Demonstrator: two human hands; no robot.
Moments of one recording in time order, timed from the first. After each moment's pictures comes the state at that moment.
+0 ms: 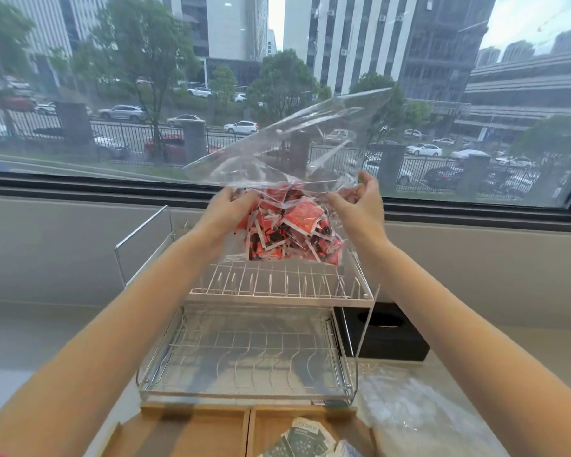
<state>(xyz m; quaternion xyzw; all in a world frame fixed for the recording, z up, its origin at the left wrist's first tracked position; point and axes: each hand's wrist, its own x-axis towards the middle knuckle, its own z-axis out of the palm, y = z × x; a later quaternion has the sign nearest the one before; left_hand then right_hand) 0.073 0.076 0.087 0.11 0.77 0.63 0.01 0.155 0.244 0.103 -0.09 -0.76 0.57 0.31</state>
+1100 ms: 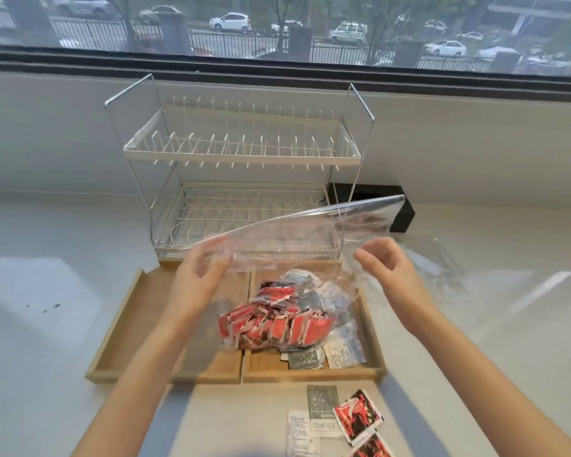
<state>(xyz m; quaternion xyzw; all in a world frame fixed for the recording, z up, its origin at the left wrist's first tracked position) 0.293 0.009 -0.088 0.08 0.75 0.66 0.03 0.359 0.252 -0.085 -0.14 -0.75 0.63 0.13</state>
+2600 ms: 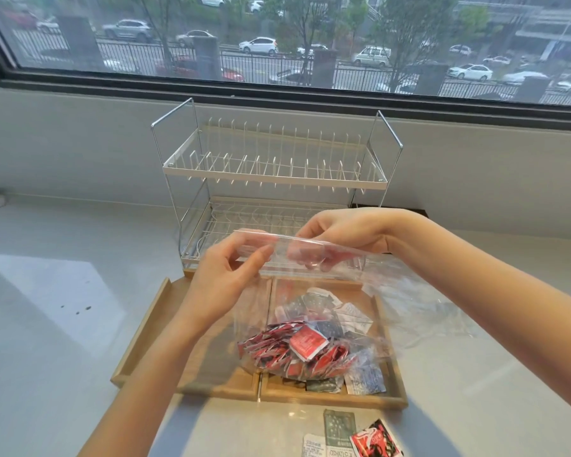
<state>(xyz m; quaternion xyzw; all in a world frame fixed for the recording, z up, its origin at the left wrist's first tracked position) 0.289 0.003 -0.045 0.22 0.76 0.61 -0.03 0.273 0.189 0.021 0.10 -0.83 0.41 -0.36</state>
